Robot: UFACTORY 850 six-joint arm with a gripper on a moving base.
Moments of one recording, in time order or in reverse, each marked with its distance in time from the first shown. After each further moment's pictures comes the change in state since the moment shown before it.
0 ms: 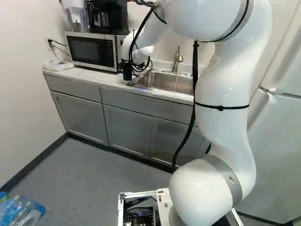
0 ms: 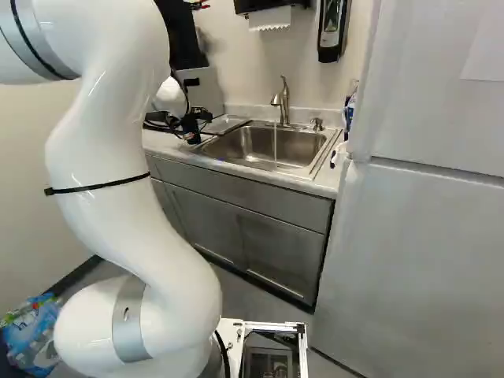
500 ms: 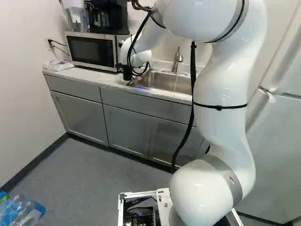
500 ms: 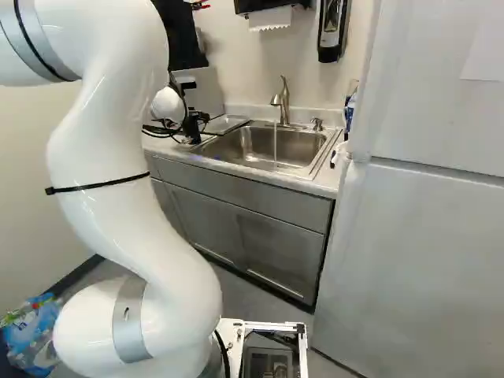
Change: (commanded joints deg) arm 1.0 -0.5 2.6 0.0 8.5 0.0
